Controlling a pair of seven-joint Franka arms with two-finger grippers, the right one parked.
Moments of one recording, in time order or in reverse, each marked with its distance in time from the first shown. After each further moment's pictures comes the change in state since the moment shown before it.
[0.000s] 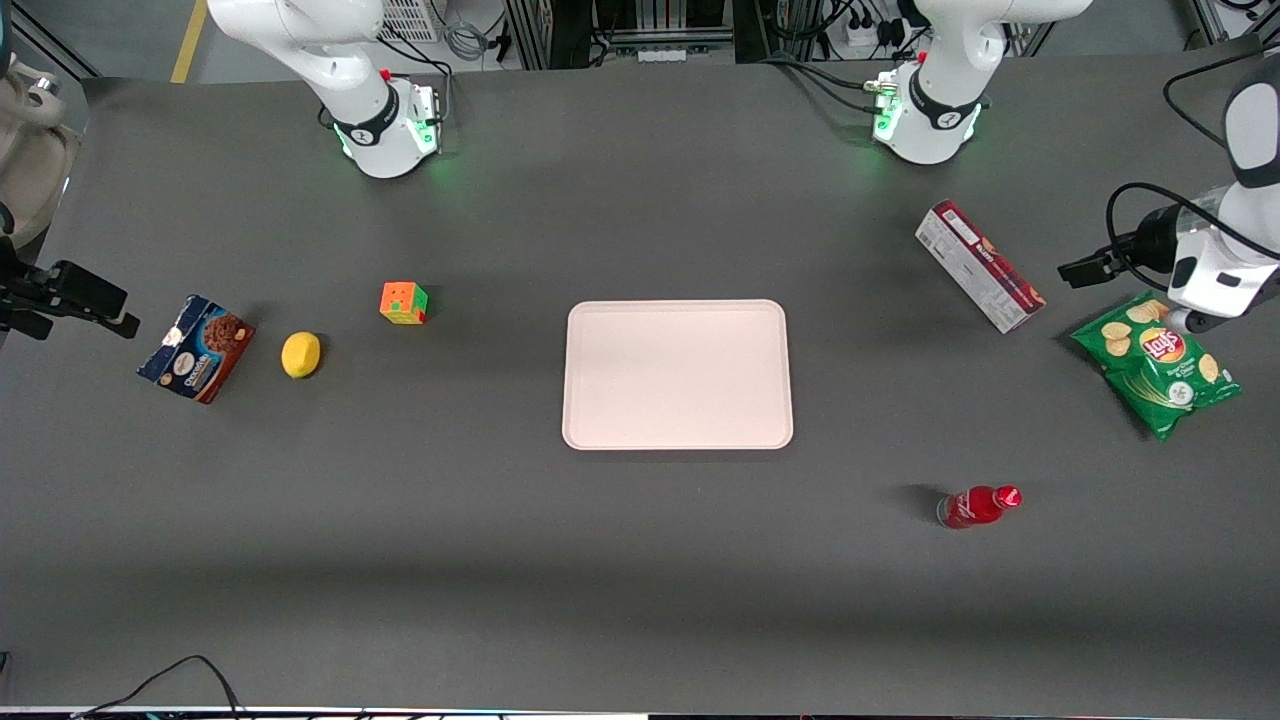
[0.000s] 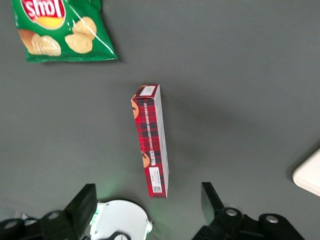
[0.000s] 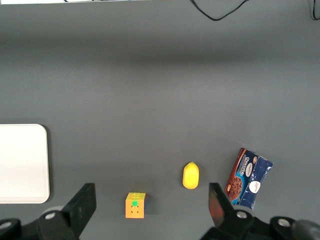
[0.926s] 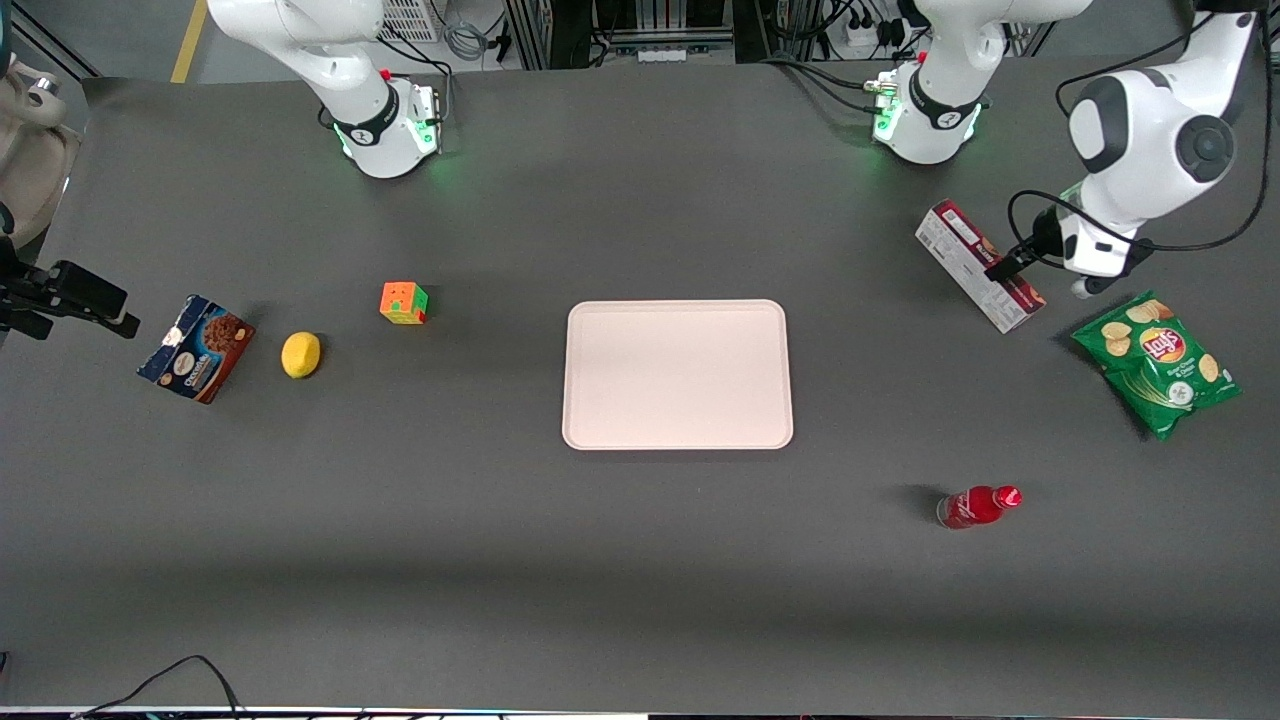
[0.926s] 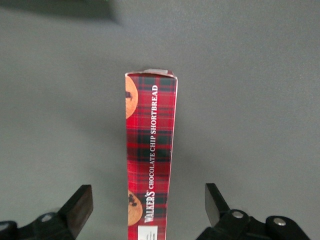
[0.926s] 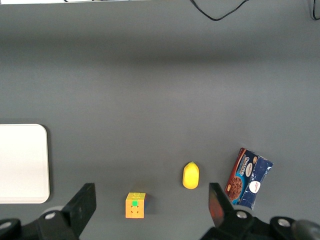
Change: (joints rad) arm -0.001 -0.148 0.039 -0.659 0.000 0.715 -0.094
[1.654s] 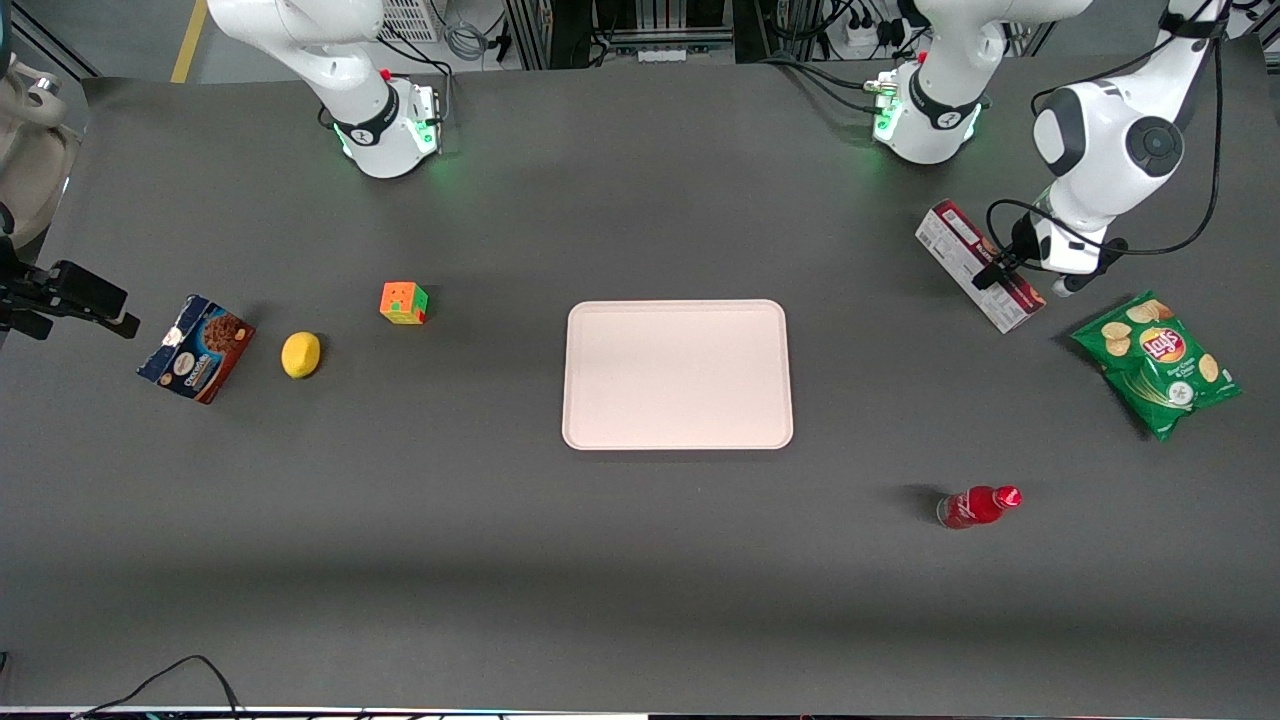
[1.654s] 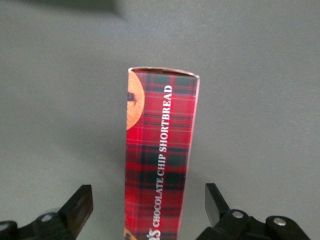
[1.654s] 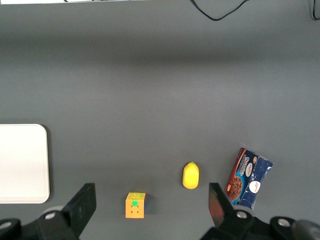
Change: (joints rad) arm 0.000 0.096 -0.003 -0.094 0.000 0.257 -0.030
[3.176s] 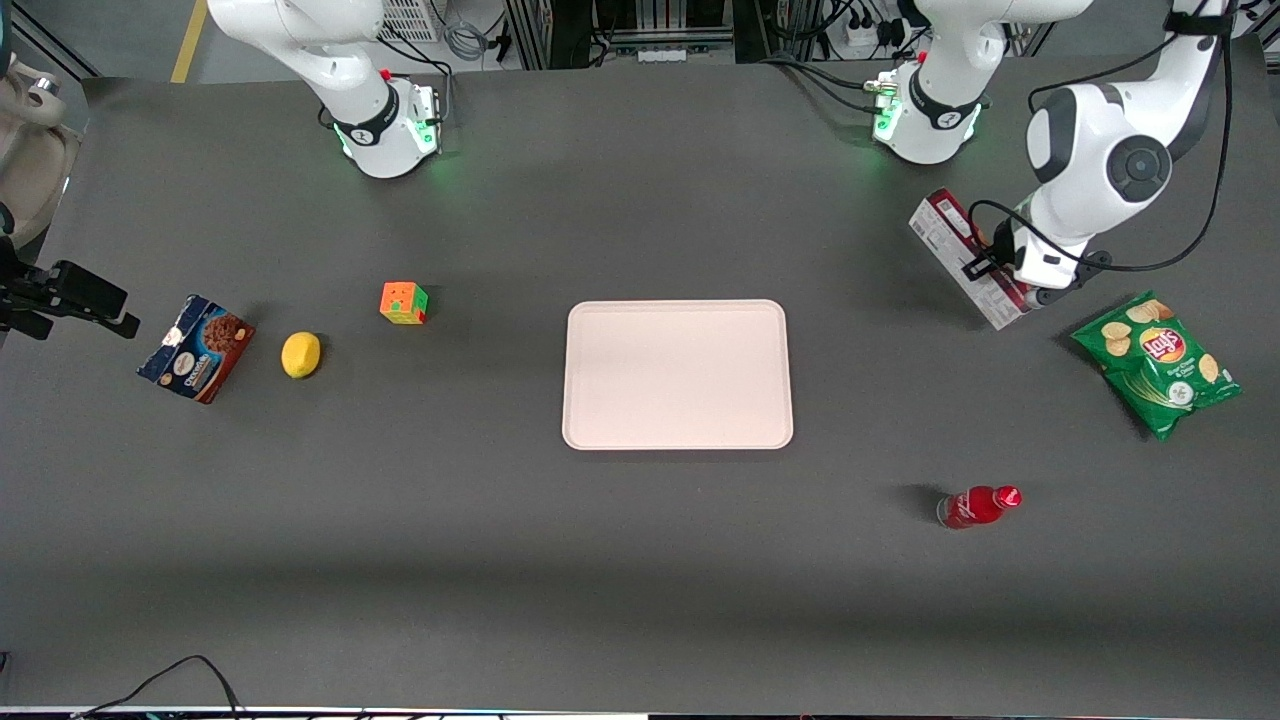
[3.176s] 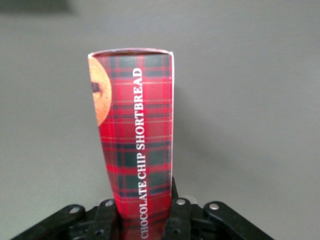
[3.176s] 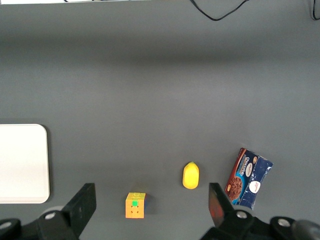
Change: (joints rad) arm -0.010 -0.064 -0.174 0.158 0.002 -0.327 -0.068
